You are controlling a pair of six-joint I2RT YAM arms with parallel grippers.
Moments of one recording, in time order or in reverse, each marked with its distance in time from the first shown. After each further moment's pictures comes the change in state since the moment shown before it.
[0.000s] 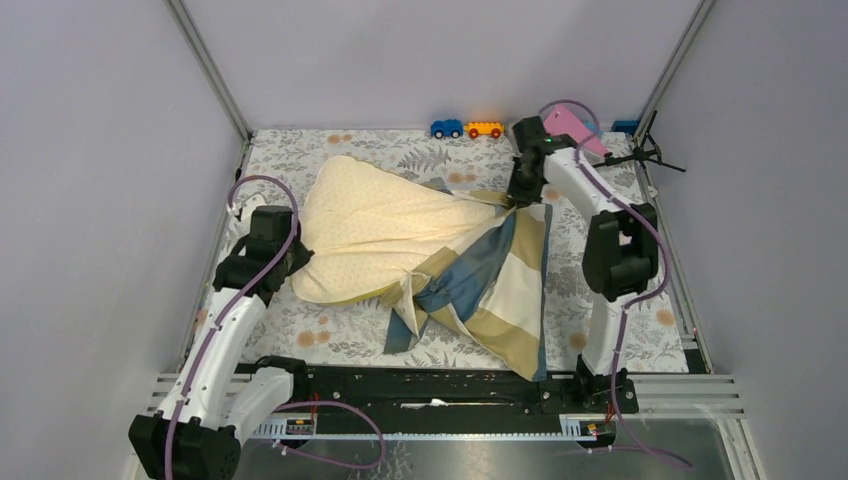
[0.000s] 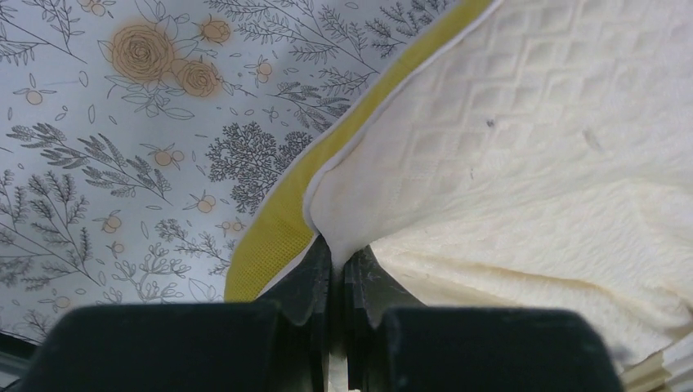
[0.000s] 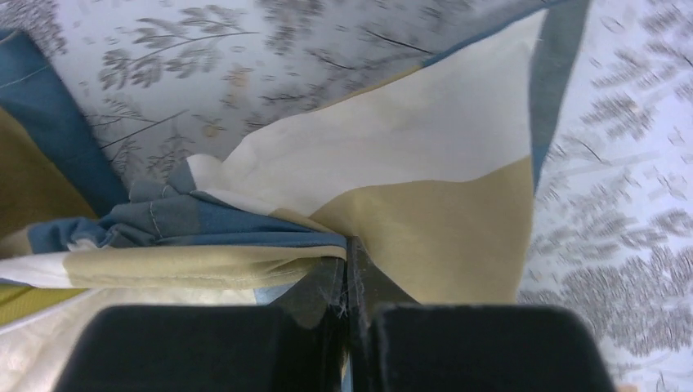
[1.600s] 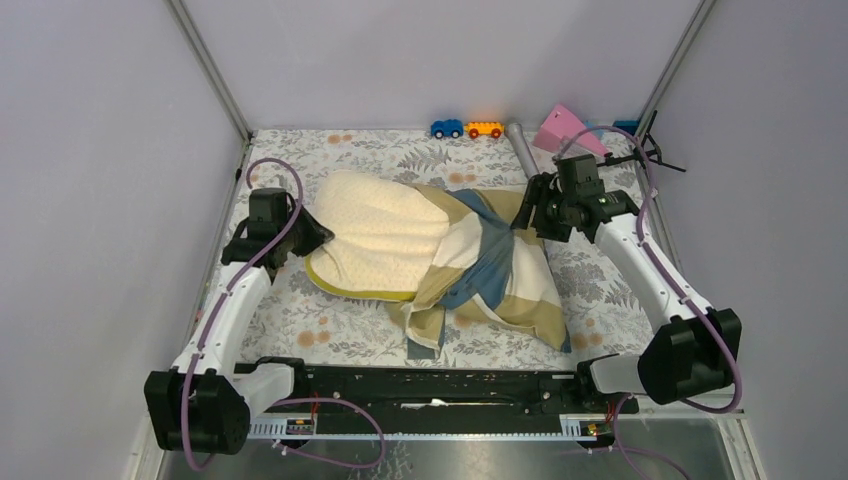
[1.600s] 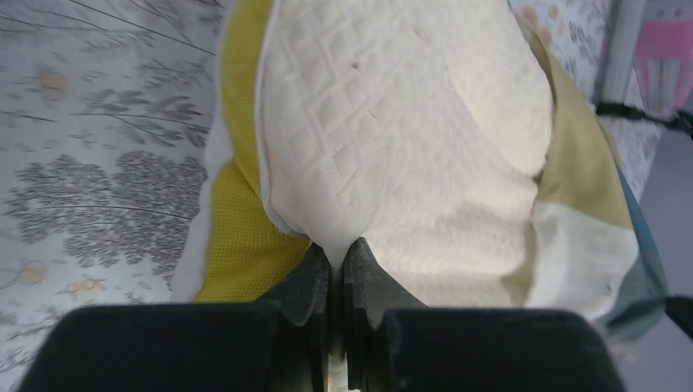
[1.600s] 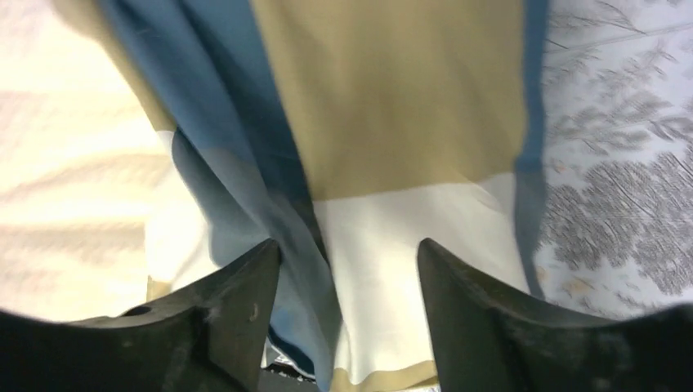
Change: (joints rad) left arm 0.075 0.169 0.035 0.206 0.386 0.014; right arm -0.054 -0.682 -0.579 0.149 -0.197 0.010
